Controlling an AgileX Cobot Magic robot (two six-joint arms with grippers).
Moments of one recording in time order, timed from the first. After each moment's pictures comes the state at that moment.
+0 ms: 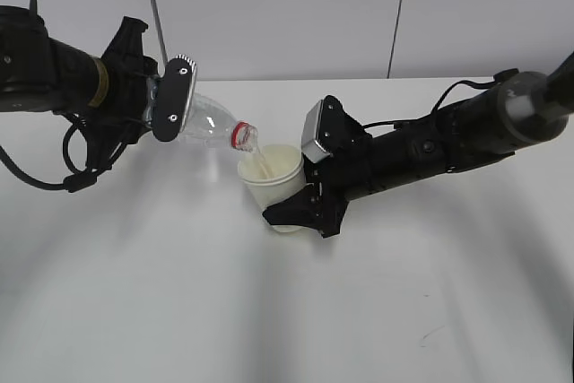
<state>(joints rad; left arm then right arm) -0.36 1.82 -1.11 1.17 0.16 0.43 0.24 2.23 -1.30 -1.57 -0.84 0.77</state>
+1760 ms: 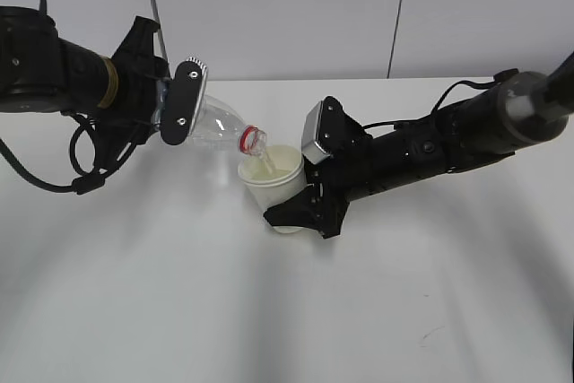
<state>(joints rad) -0.38 1.82 -1.12 1.19 0.16 0.43 0.24 2.23 -1.30 -1.58 -0.83 0.78</state>
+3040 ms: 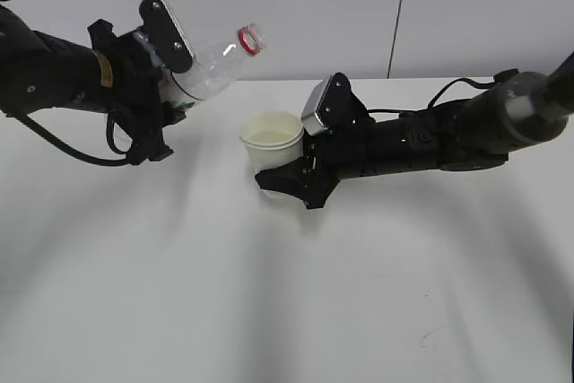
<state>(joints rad) -0.35 1.82 -1.12 0.59 0.04 0.30 0.24 2.23 -1.30 -1.32 -0.83 0.65</state>
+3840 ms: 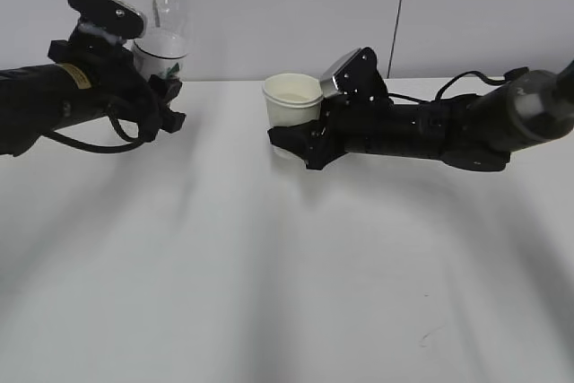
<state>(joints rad) -0.29 1.82 -0.96 0.12 -0.39 0.27 0.21 2.23 -1.30 -1.04 -0.81 0.58</state>
